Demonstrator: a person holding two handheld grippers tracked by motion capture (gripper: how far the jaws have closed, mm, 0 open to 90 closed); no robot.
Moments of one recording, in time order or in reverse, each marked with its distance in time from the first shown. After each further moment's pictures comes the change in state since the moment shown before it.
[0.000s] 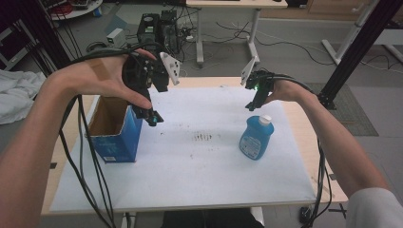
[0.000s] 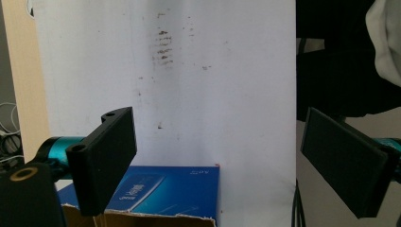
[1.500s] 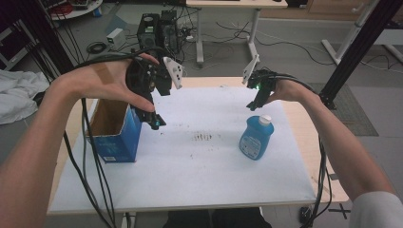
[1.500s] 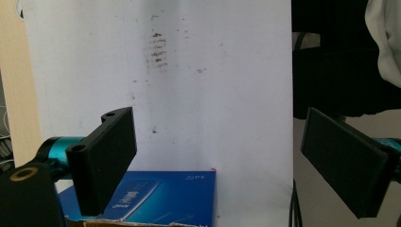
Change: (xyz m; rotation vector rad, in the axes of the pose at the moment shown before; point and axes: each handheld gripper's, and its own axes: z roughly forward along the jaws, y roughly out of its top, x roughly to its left) left arm -0.001 0.003 0.008 -0.005 -0.025 0.002; right arm 0.003 -0.003 -0.009 -0.002 -0.015 0.019
